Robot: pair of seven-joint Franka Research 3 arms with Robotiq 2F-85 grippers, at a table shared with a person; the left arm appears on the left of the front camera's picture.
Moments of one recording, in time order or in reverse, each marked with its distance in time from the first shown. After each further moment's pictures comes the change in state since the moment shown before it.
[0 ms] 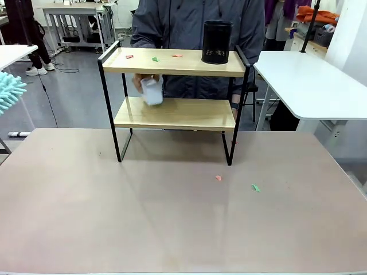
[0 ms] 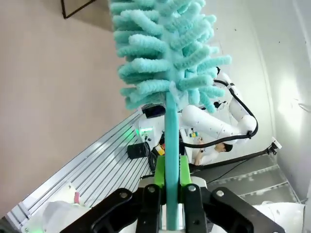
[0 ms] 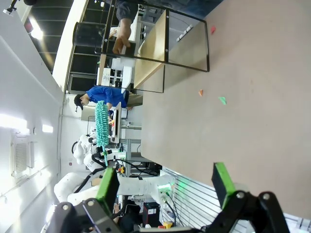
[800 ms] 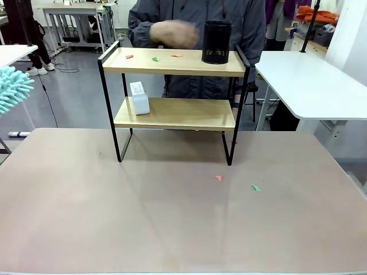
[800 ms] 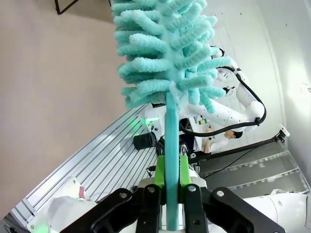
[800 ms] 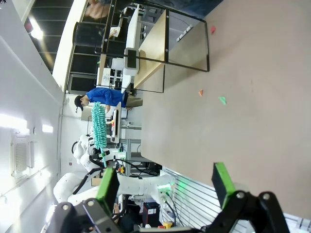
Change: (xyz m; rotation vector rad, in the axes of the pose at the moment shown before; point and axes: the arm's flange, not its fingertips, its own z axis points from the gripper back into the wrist) left arm 0.004 -0.021 -0.009 0.036 0.069 -0.060; right arm 0.000 0.000 0.000 0.000 0.000 0.001
